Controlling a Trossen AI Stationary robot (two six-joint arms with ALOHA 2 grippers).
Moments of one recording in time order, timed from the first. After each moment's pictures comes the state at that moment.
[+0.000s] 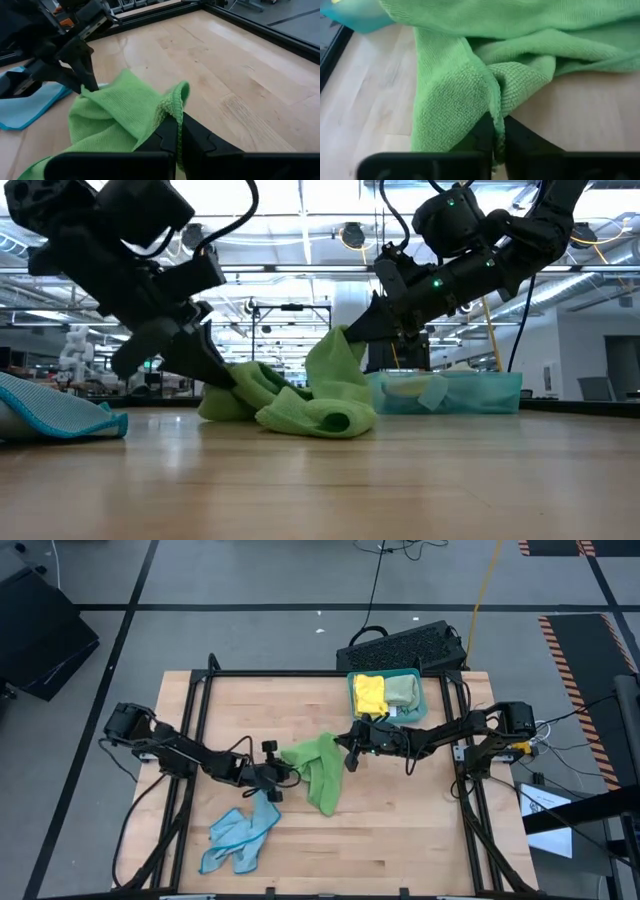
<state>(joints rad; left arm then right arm) -0.24 1.53 0.55 0.18 -0.49 0.00 -0.09 1.62 0.59 0.65 0.18 0.25</state>
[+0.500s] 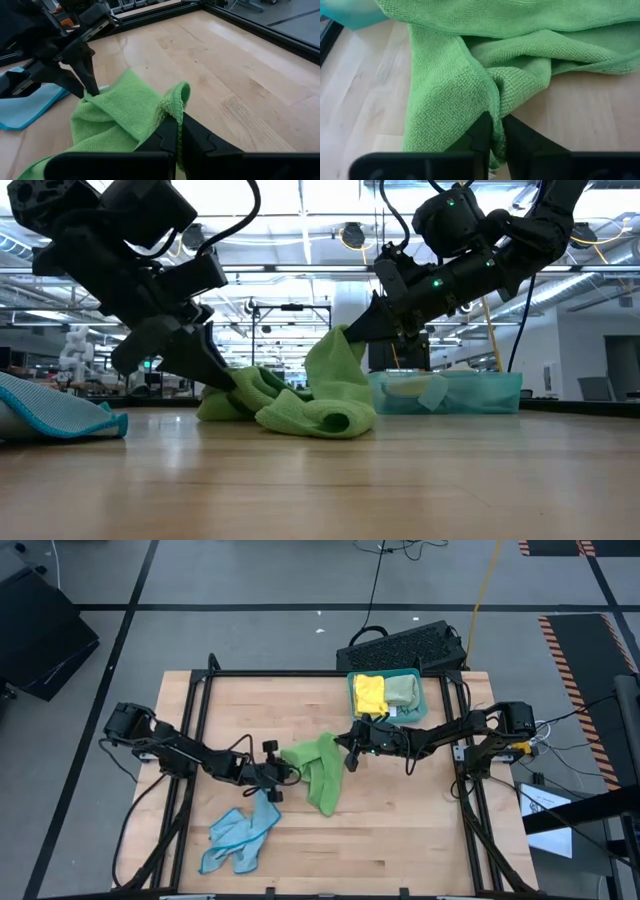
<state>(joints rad) -0.23 1.53 0.55 0.18 -0.44 -0.01 -0.09 1.62 0.59 0.65 0.18 0.25</state>
